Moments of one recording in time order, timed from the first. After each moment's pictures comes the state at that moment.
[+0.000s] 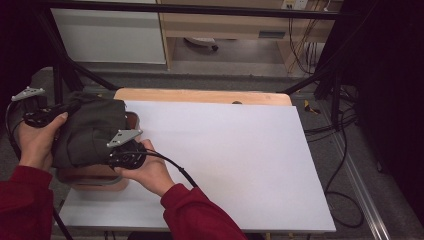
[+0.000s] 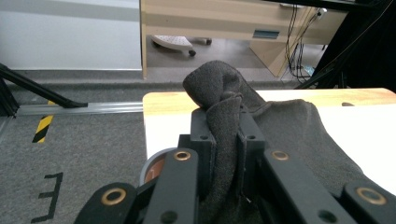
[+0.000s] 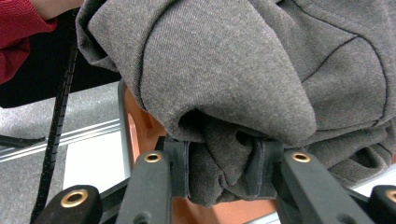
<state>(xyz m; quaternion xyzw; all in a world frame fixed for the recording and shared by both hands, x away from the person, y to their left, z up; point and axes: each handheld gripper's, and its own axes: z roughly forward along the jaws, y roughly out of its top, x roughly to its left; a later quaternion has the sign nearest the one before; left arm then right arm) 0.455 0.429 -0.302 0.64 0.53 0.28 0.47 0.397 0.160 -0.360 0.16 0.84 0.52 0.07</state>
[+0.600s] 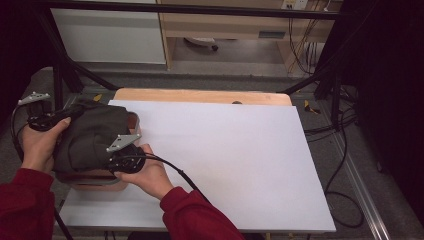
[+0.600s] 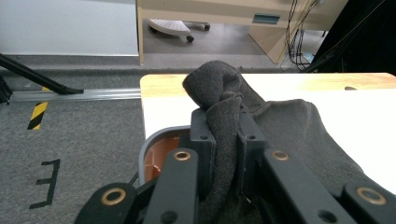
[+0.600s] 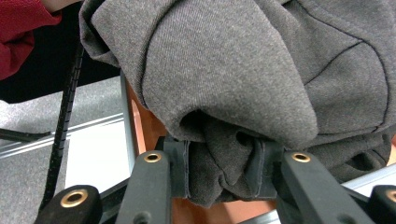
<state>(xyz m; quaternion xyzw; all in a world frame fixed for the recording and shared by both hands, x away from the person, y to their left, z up) 0.459 0.430 -0.319 0.66 0.54 0.26 0.46 0.395 0.163 -0.373 0.16 0.84 0.51 0.06</state>
